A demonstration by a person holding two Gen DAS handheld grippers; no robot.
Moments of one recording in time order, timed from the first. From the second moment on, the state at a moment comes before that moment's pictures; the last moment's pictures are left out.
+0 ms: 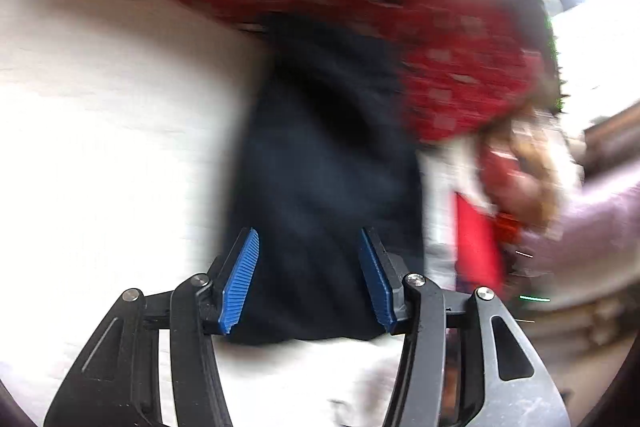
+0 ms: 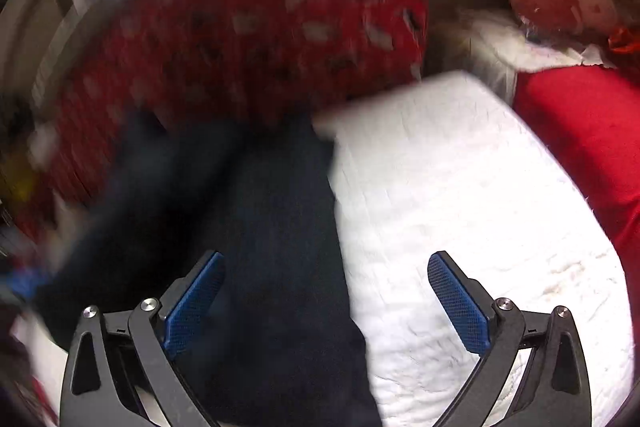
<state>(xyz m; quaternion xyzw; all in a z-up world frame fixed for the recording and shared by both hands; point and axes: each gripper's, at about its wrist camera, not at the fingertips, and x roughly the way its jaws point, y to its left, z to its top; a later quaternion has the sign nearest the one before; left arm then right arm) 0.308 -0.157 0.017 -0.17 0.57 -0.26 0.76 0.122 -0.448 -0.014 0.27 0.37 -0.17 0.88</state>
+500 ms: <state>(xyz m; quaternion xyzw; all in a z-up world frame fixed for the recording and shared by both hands) 0.286 -0.161 -0.017 -0.15 0.58 -0.29 0.75 0.251 -0.363 0.006 0.22 0.47 0.05 0.86</state>
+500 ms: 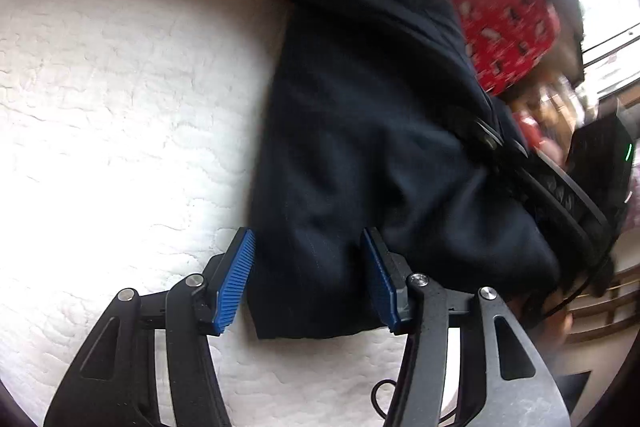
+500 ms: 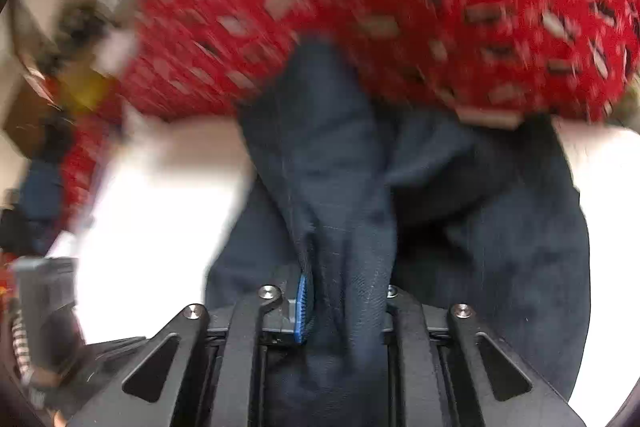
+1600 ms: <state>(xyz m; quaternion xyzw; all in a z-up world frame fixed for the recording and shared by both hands) 0.292 -0.223 -0.022 -0.08 0.56 -0.28 0.77 0.243 -0.495 -0.023 0.27 0.43 -0.09 0.86</state>
